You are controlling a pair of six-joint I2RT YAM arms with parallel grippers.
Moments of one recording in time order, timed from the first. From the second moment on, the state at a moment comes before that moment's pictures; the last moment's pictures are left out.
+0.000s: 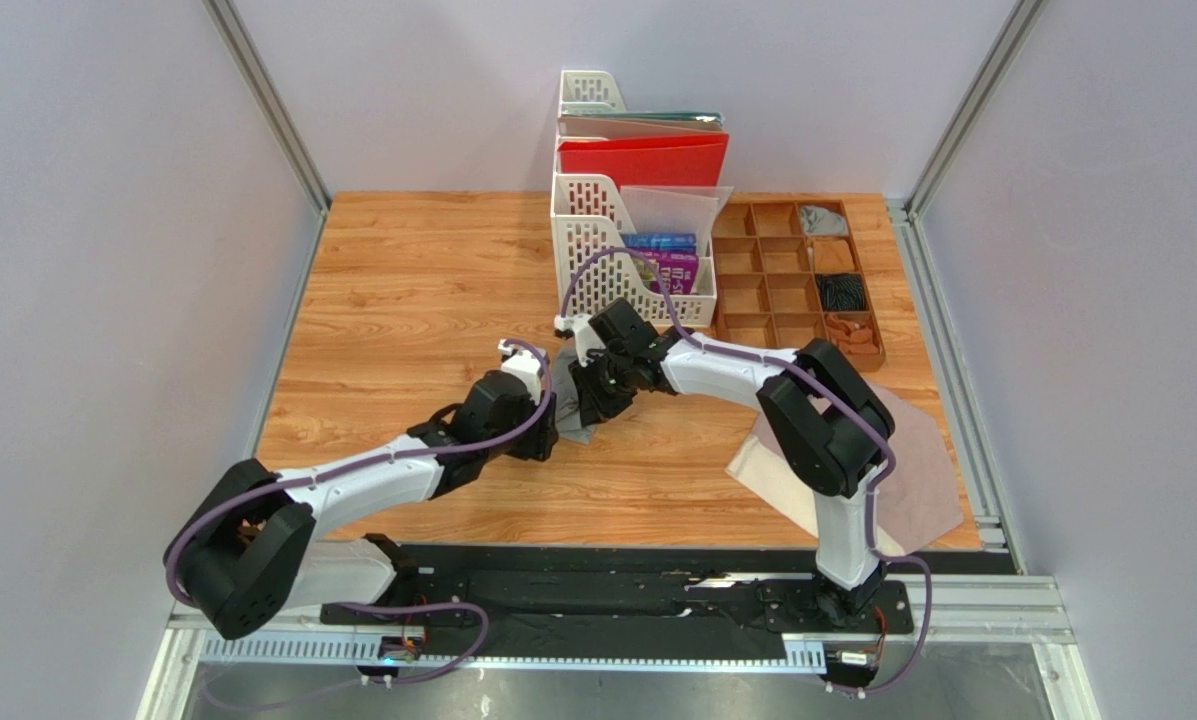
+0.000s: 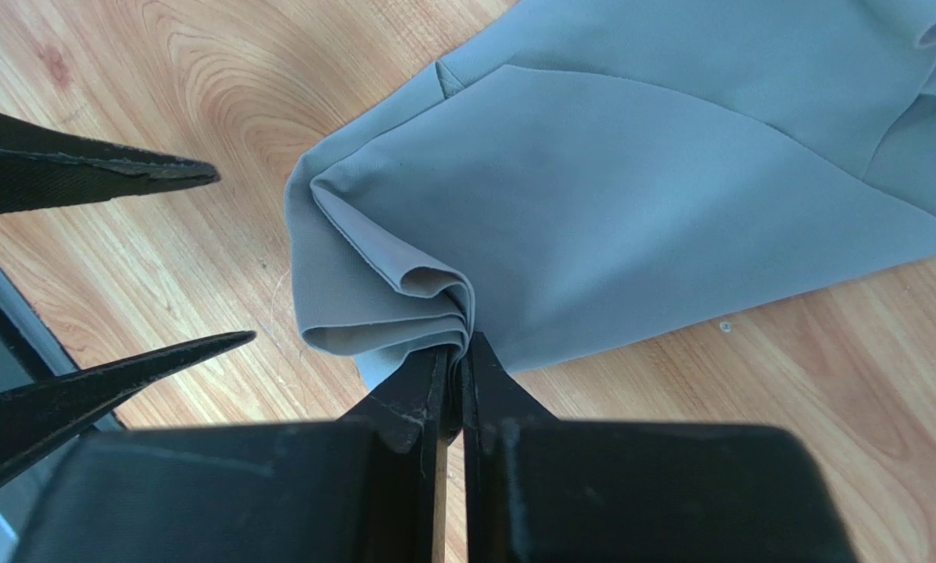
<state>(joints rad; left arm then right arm) -0.69 1.23 0.49 0.01 -0.10 -0.38 0.76 1.96 1.28 -0.30 -0.35 0.12</state>
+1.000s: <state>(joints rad) -0.73 1.42 0.47 0.41 -0.05 -0.10 0.70 2.02 1.34 -0.36 -0.45 0.16</state>
